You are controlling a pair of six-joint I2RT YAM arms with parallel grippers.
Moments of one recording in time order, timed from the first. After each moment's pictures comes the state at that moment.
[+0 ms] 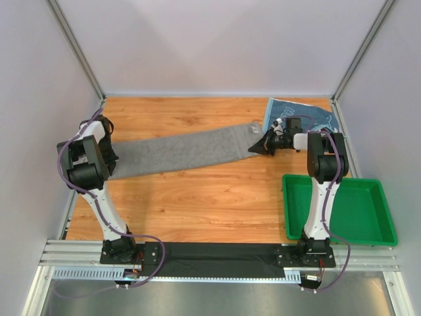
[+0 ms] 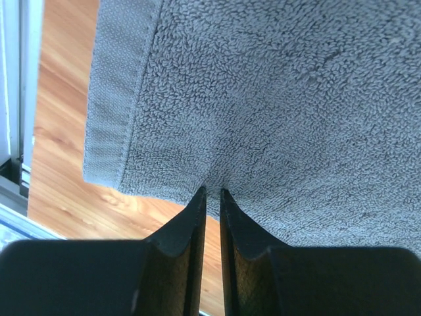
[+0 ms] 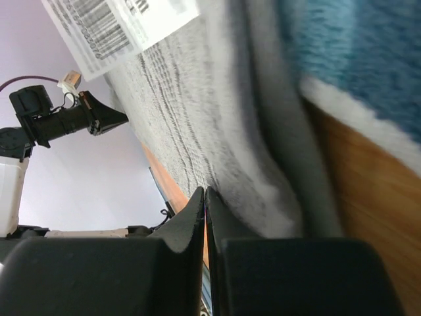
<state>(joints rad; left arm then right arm) 0.28 2.04 1.47 -0.99 -0.30 -0.31 0.01 2.22 1.32 -0.06 -0.97 0.74</state>
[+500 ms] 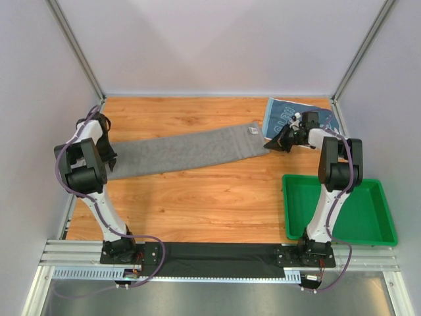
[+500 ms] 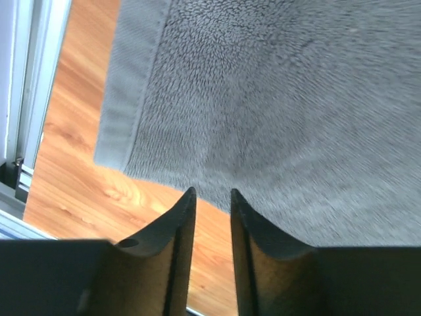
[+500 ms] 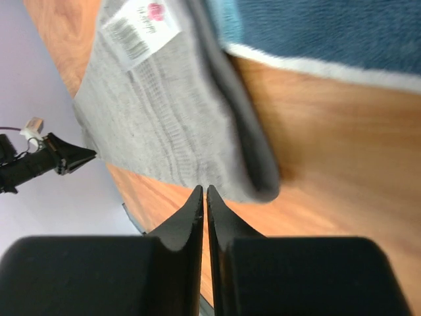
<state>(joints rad) 0.30 2.00 1.47 -0.98 -0.27 -0.31 -0.10 2.09 1.31 -0.27 -0.80 0.62</state>
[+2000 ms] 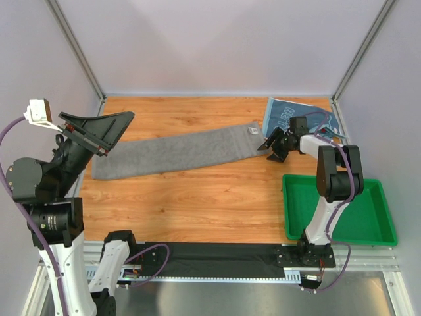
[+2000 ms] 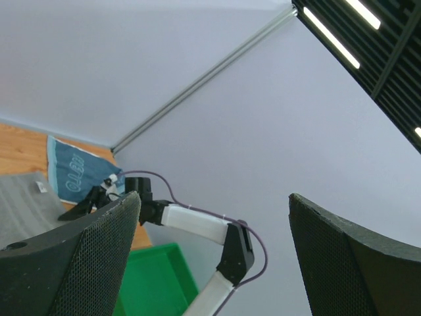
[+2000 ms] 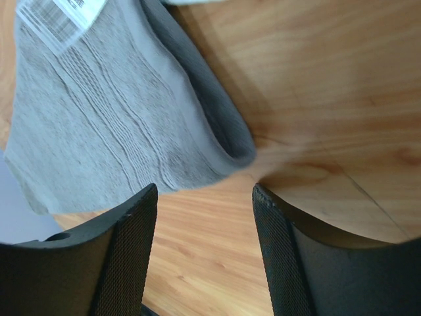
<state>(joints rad) 0.11 0.71 1.40 -0.30 0.65 -1.22 0.03 1.90 1.15 -0.26 -0.42 0.71</state>
